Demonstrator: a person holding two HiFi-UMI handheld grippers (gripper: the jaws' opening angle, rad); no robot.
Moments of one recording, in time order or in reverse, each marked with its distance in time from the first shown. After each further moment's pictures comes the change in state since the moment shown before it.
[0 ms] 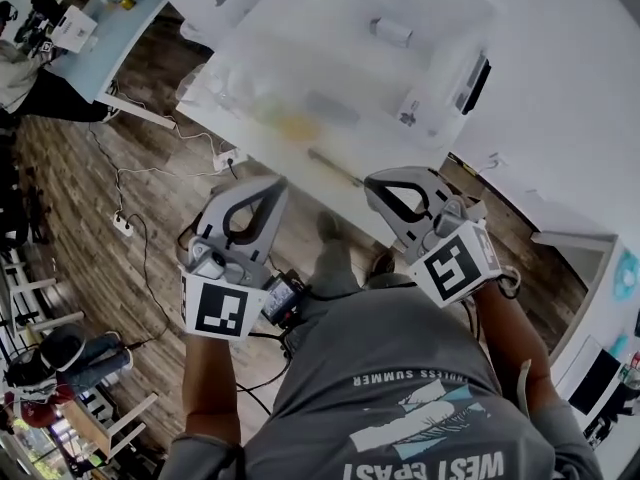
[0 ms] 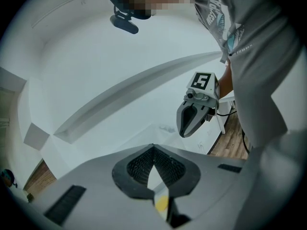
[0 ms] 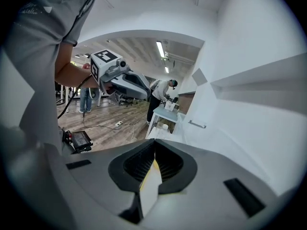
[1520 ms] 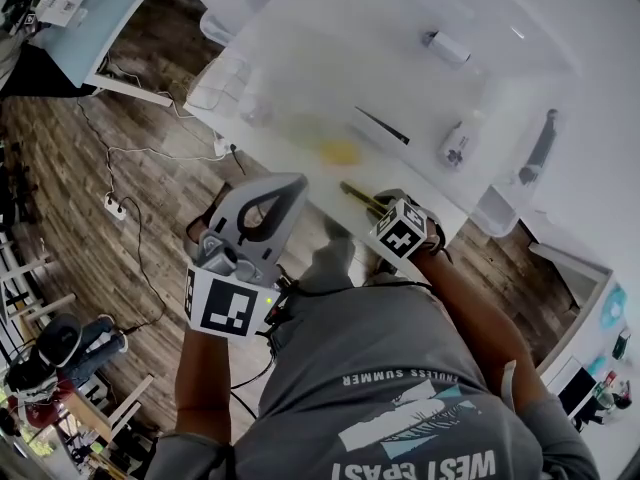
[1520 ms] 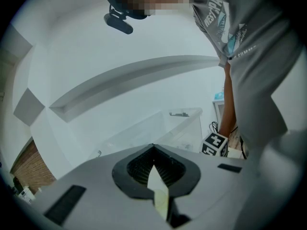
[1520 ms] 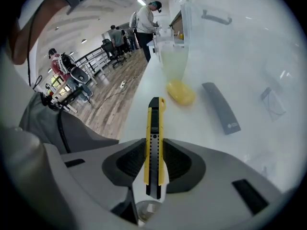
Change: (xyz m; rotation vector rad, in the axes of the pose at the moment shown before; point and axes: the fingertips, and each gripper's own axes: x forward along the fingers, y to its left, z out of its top) left arm 0.049 0.099 -0.104 -0.156 -0.006 -0.069; right arm 0.212 0.065 -0.230 0.422 0.705 0.274
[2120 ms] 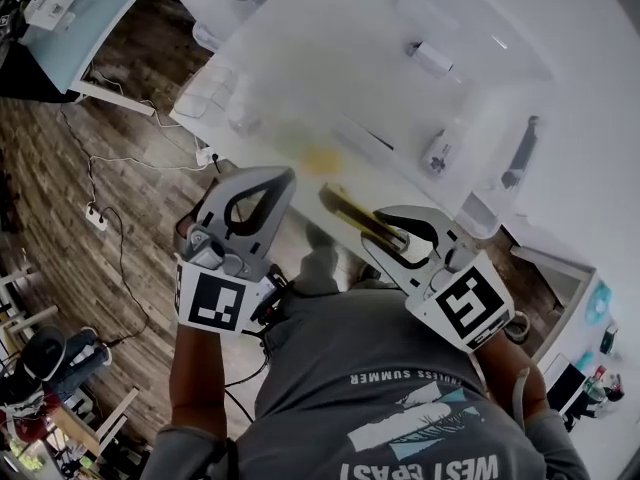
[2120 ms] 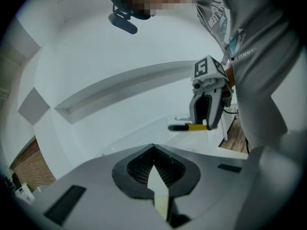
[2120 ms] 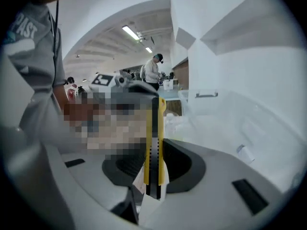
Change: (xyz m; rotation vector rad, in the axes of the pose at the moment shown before) left arm 0.002 0.018 -0.001 0.008 -0.041 0.018; right arm -0.262 0.042 0.140 -0.063 -0.539 0.004
